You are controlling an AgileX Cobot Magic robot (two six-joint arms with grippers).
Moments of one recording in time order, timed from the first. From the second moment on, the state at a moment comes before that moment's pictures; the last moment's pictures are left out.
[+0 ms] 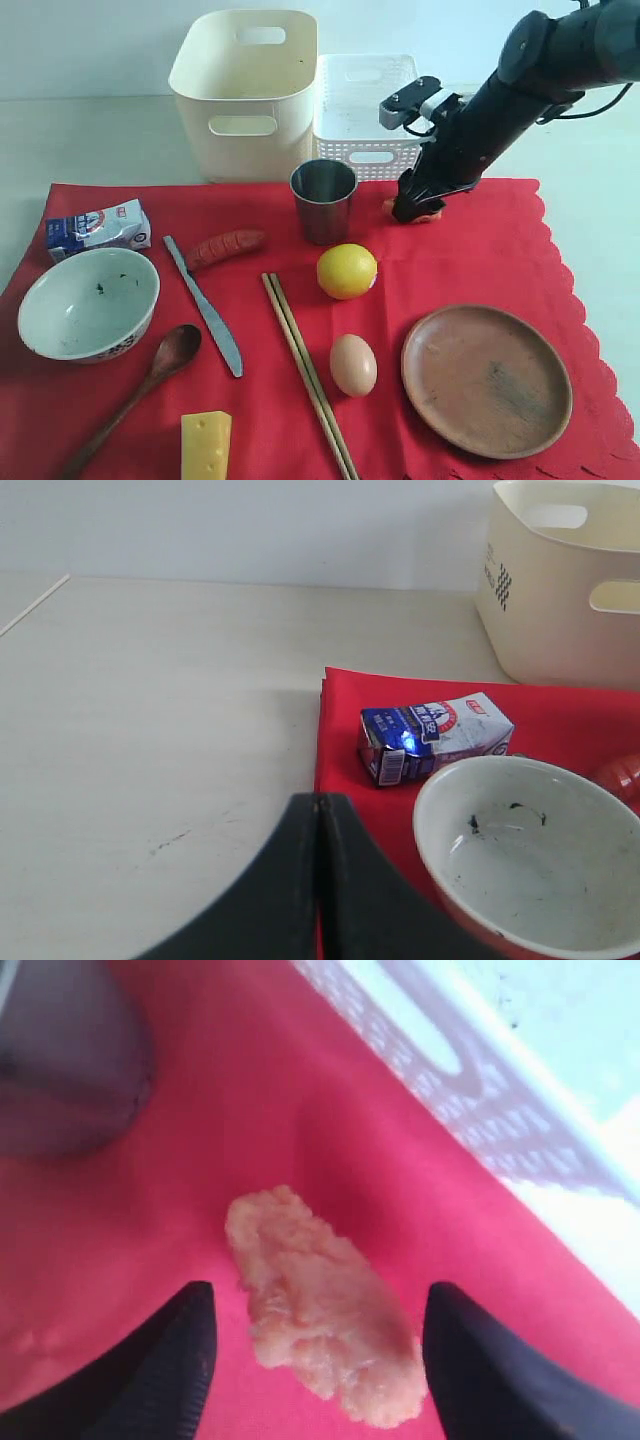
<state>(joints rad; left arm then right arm) -0.01 0.01 0.00 0.11 0.37 -0.13 0.25 2.11 -1.37 0.44 0.67 -0.84</state>
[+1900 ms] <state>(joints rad) -0.01 0.01 0.00 0.11 0.36 -0.13 0.25 1.97 -1.64 0.57 0.78 -0.50</state>
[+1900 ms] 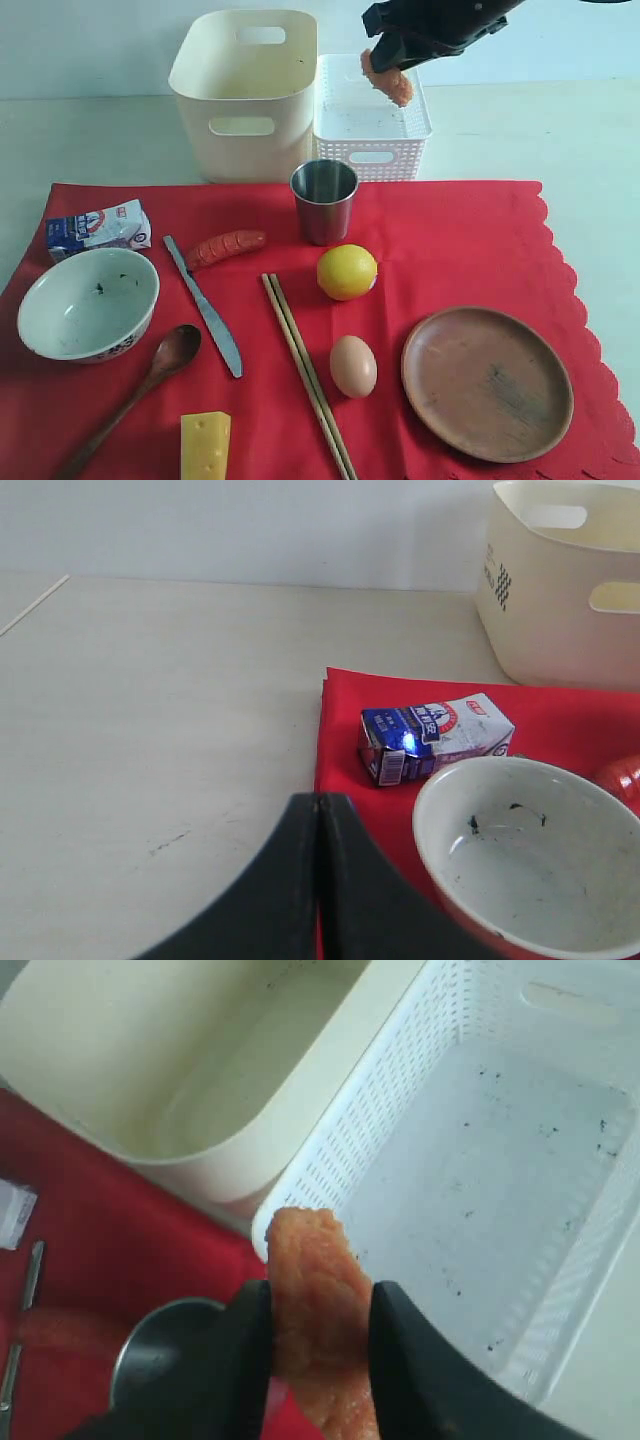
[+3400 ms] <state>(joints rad) -0.01 0.01 0.00 0.11 0.36 -0.13 0.25 2.37 -1.94 0.57 0.64 -0.48</state>
